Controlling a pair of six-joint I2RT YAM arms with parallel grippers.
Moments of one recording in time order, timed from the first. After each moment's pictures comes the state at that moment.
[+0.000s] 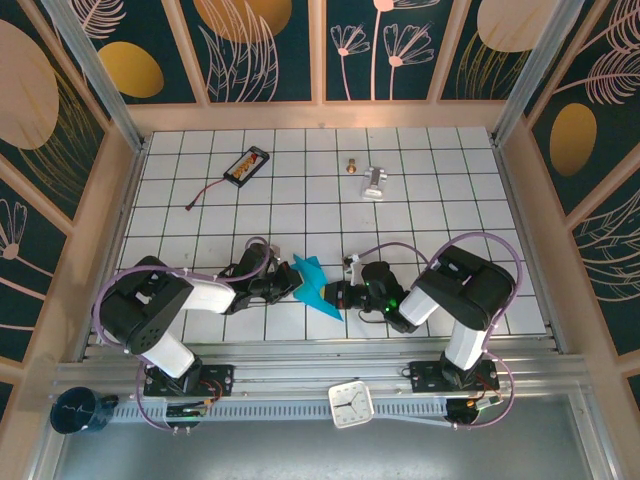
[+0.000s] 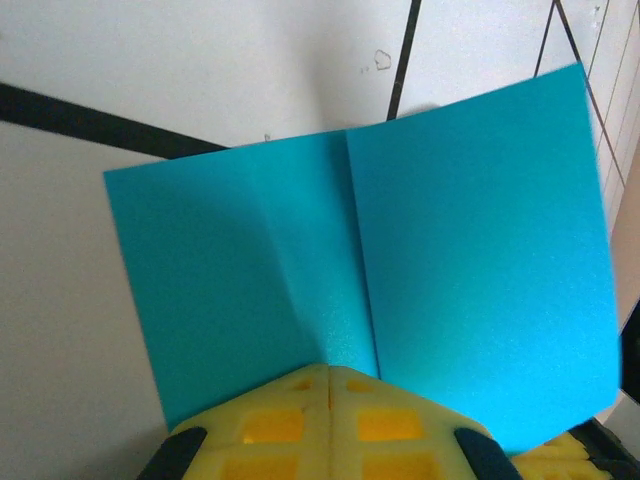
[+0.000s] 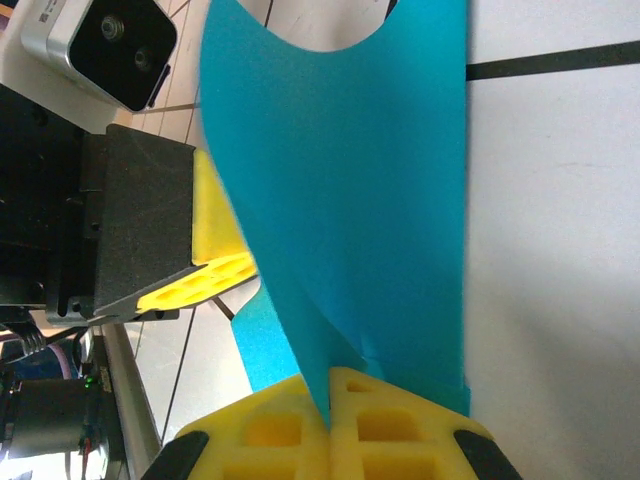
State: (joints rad) left arm -0.65 1.60 0.43 0.42 0.33 -1.18; right arm 0.83 1.77 0.30 0.99 -0.37 0.89
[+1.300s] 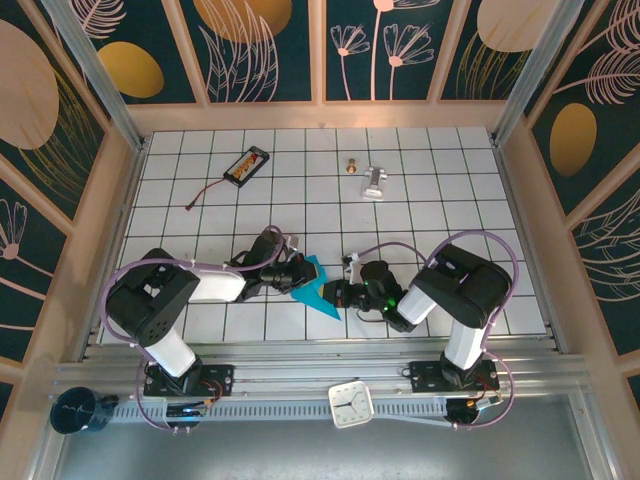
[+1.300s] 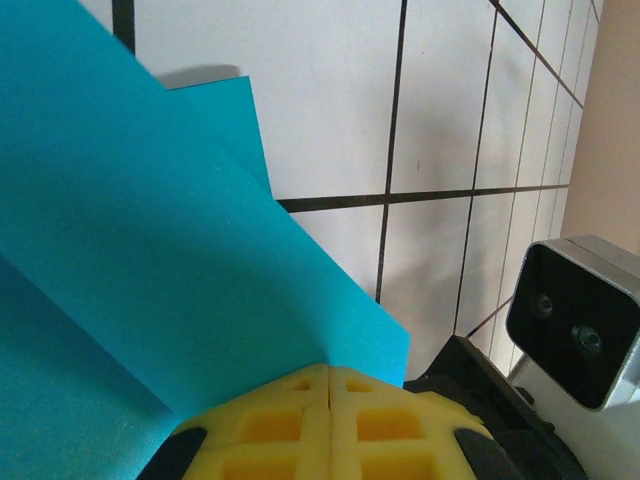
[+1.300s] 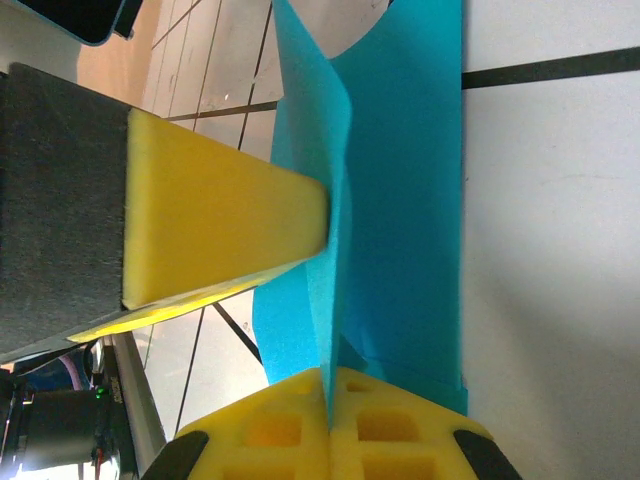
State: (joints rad) left arm -0.67 1.66 0.58 0.35 0.45 -1.08; right arm 0.83 1.79 0.31 1.01 -0.37 0.92
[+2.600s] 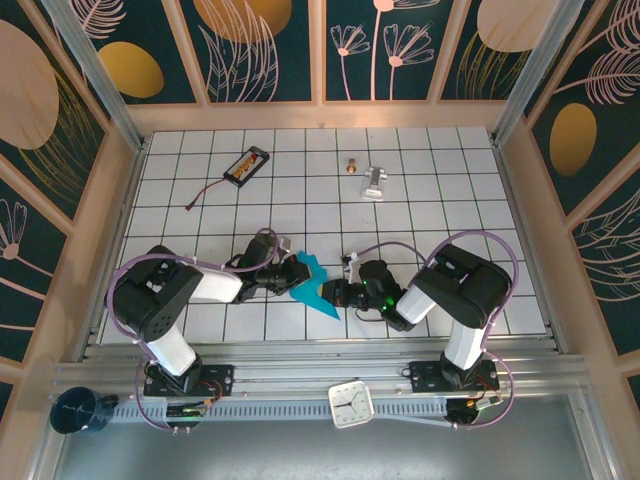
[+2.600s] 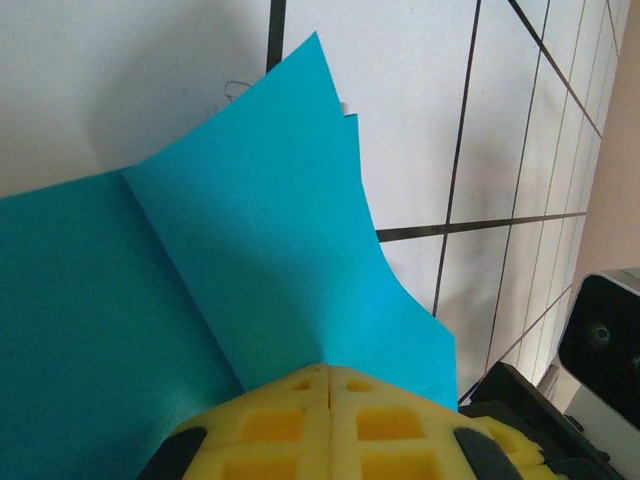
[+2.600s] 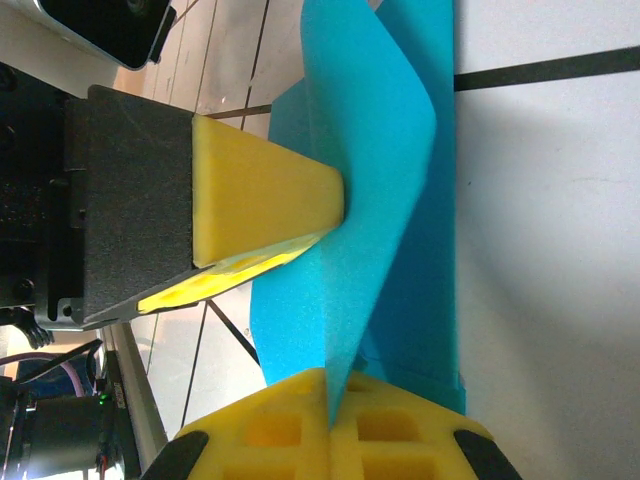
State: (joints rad) left arm -0.62 1.69 0.53 0.43 0.44 -1.08; right arm 0.83 1.79 0.33 0.99 -0.36 0.94
